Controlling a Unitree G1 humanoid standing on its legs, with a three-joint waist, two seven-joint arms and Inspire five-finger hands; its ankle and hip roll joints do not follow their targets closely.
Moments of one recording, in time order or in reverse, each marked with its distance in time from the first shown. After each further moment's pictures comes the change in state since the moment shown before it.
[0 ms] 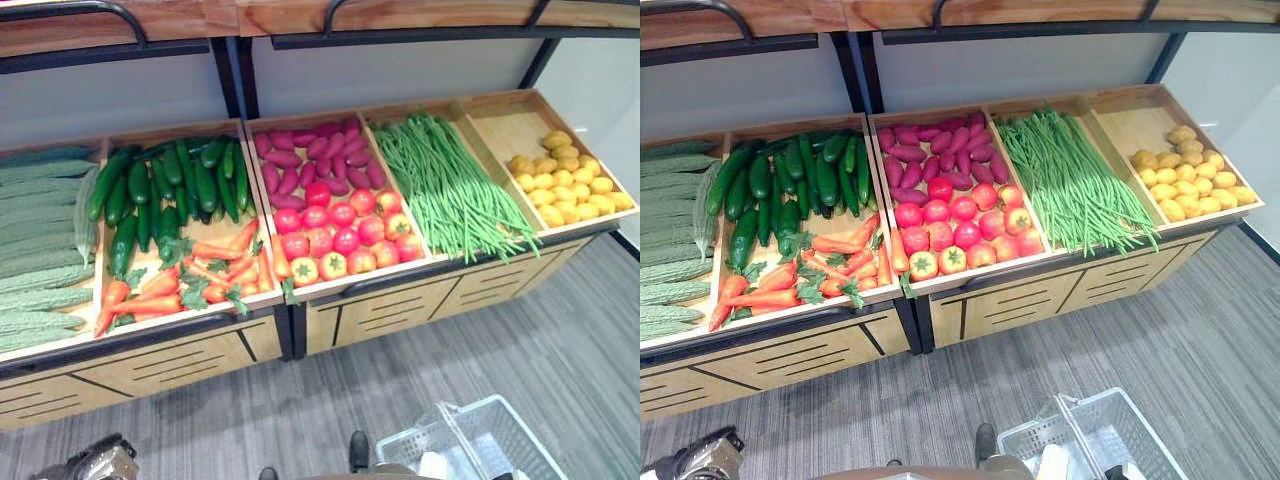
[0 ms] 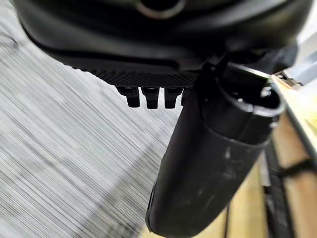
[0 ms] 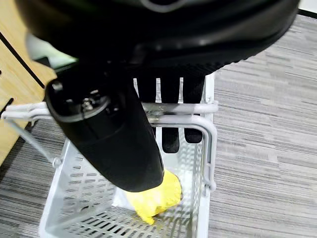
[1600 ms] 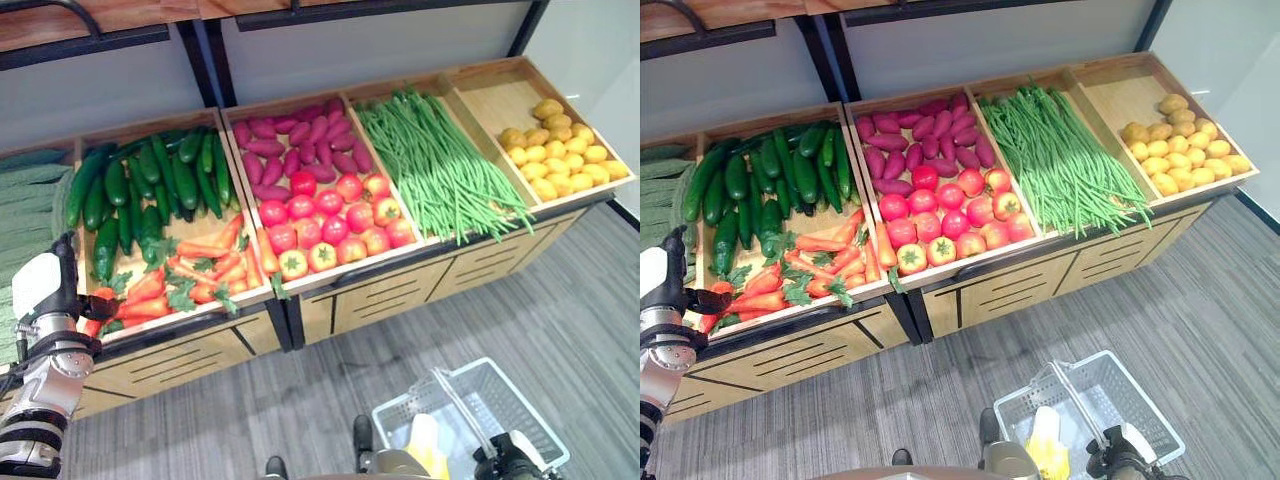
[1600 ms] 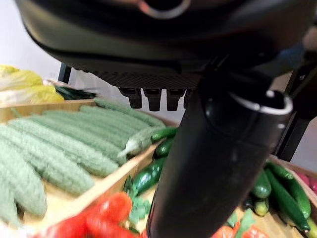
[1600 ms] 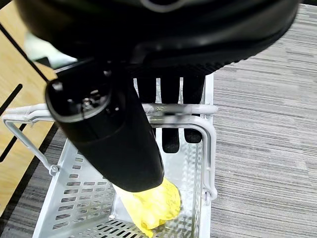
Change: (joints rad) left arm -0.058 0.351 -0.423 -0.478 0.725 0.012 -0.178; right arm -0.078 -0.049 -0.020 -0.056 -0.039 -0.034 0.021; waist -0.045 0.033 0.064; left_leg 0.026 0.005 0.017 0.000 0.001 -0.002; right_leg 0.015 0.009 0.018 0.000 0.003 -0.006
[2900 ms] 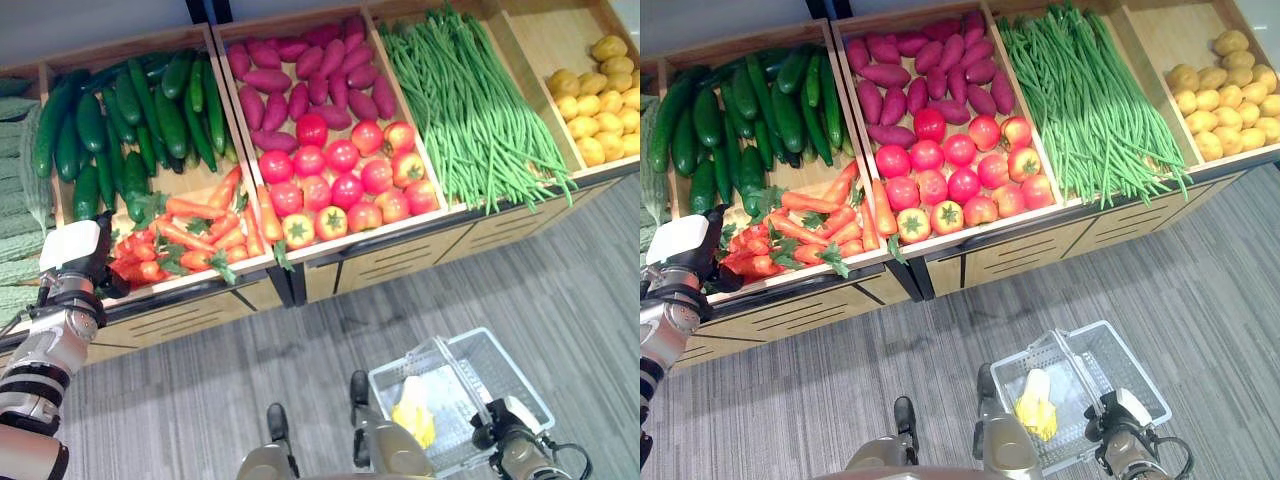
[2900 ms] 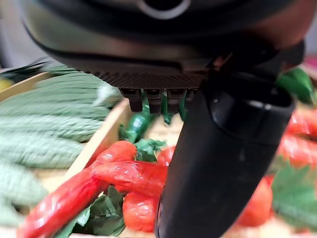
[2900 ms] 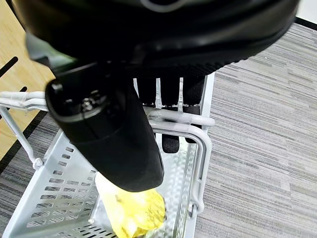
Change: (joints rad) left arm -0.267 0.241 -0.387 -0.066 0.276 0.075 -0.236; right arm -0.135 -0.034 0.025 -0.015 -0.031 0.025 0.007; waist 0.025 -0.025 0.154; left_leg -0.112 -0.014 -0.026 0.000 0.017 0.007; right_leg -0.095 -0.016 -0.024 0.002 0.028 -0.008
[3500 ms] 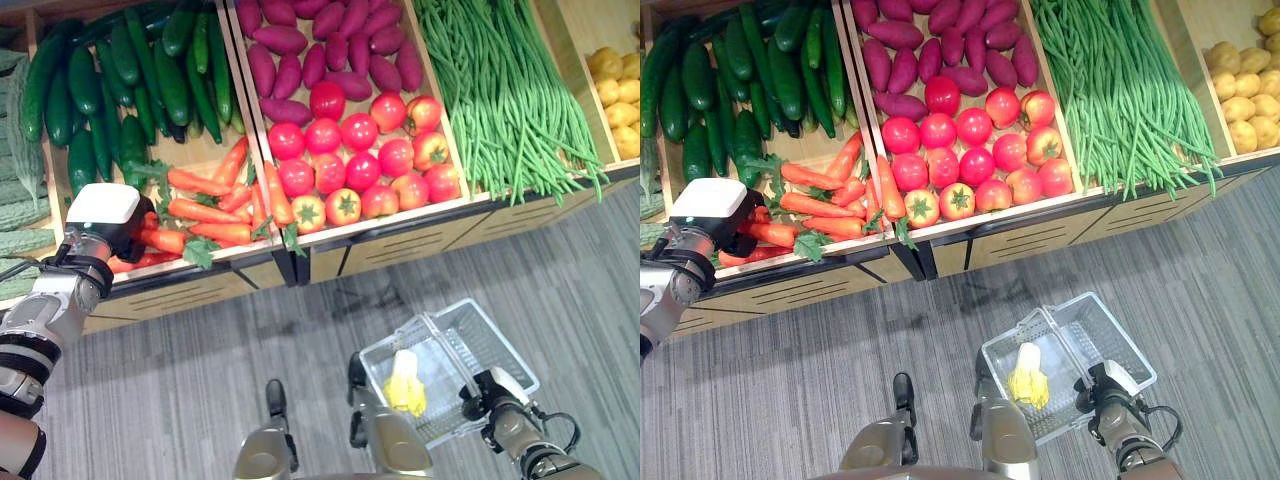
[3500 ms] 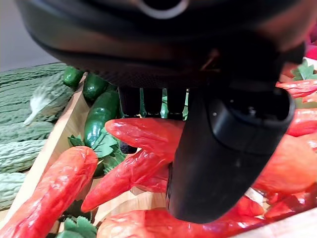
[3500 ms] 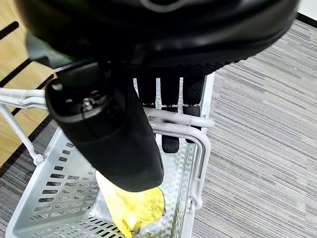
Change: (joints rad) left arm -0.031 0.007 0.003 -0.101 0.063 -0.025 0.005; right arm -0.062 -0.003 0.056 -0.025 -0.001 -0.004 0.023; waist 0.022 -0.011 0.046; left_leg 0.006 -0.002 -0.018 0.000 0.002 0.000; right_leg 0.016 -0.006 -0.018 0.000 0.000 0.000
